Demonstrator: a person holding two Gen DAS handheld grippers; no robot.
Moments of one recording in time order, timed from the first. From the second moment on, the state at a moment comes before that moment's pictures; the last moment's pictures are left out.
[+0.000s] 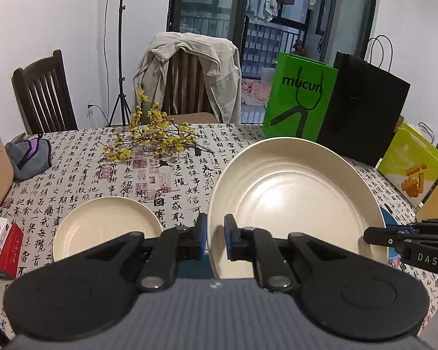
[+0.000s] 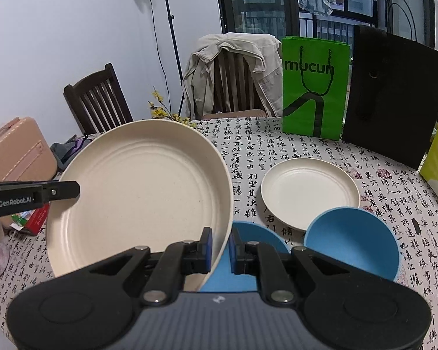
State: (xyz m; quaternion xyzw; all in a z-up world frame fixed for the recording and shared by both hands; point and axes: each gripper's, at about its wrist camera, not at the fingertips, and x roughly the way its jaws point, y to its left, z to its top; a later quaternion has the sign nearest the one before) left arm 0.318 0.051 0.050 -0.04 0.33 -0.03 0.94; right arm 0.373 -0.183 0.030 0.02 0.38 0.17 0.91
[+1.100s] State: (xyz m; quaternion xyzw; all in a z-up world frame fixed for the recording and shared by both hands) left arm 0.200 0.014 0.044 -0.03 0.32 -0.03 0.95; right arm 0.245 -0.223 0.030 0.04 0.33 0.16 0.93
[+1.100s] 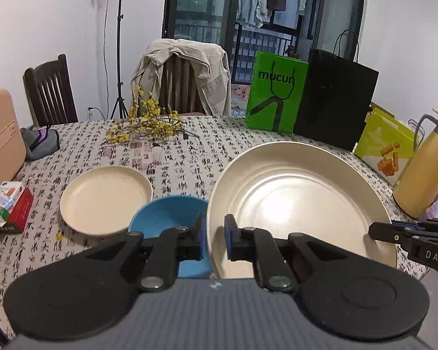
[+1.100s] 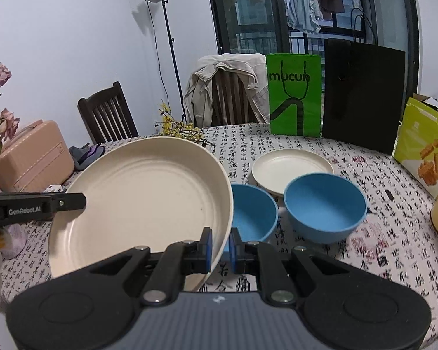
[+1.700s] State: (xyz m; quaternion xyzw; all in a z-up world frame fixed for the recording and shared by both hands) left arm 0.155 -0.004 0.018 -0.03 0.32 -0.03 0.95; right arm 0.191 -0.242 0.005 0.06 0.33 0.16 0.93
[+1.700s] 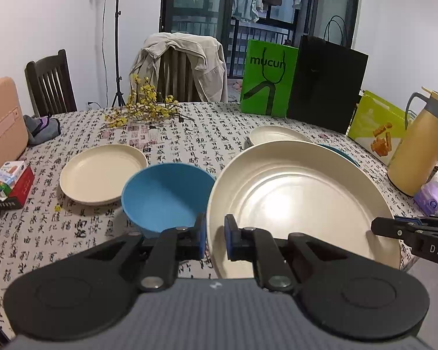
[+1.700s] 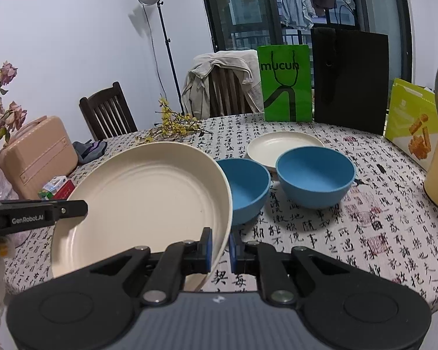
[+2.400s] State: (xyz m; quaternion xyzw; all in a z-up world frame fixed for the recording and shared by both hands) left arm 0.155 -0.007 -0.016 -0.03 0.35 -0.04 0.94; right arm 0.190 -0.256 -0.033 0.09 0.35 0.17 0.92
